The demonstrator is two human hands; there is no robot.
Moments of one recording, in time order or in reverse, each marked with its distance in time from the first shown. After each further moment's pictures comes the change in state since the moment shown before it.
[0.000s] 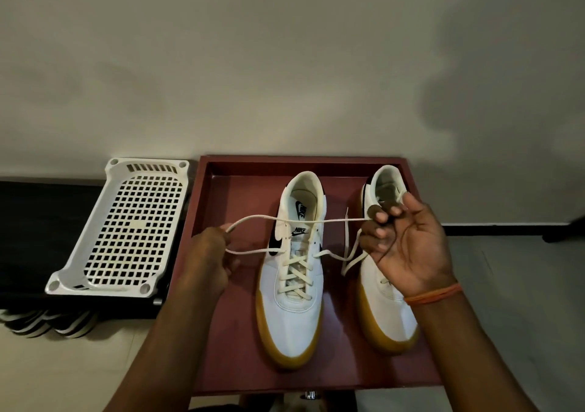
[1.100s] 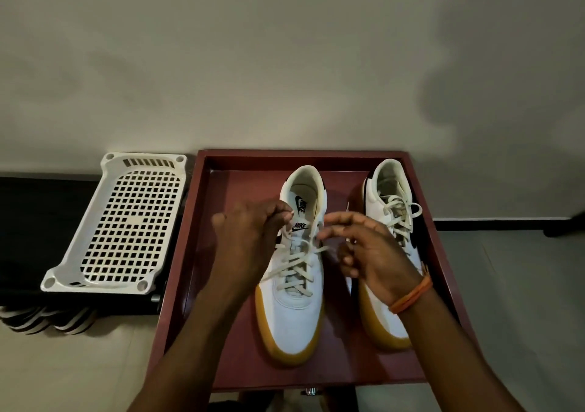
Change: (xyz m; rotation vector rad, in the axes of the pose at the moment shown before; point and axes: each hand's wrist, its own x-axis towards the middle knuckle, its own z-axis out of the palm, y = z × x) left_hand -0.039 -0.007 0.024 0.802 -0.142 1.188; right_hand 0.000 0.039 0.005 -0.728 0.052 0.063
